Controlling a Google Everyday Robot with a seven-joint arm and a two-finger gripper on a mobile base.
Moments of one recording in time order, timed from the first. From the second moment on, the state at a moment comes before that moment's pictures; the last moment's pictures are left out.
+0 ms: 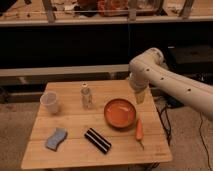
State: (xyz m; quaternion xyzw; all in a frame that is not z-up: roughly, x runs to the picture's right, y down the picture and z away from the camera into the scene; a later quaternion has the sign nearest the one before) arm 0.155 0.002 0.749 -0.19 -0.04 -0.17 0.96
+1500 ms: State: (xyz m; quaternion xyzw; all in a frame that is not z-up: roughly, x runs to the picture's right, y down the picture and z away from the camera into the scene) arm 0.125 -0.043 0.765 -0.16 -0.07 -0.23 0.96
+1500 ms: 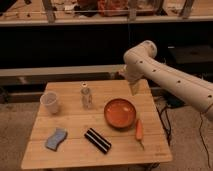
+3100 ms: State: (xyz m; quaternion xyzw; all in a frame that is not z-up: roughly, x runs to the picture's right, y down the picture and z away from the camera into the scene) arm 0.106 -0.064 0.768 -0.13 -0.08 -0.27 0.95
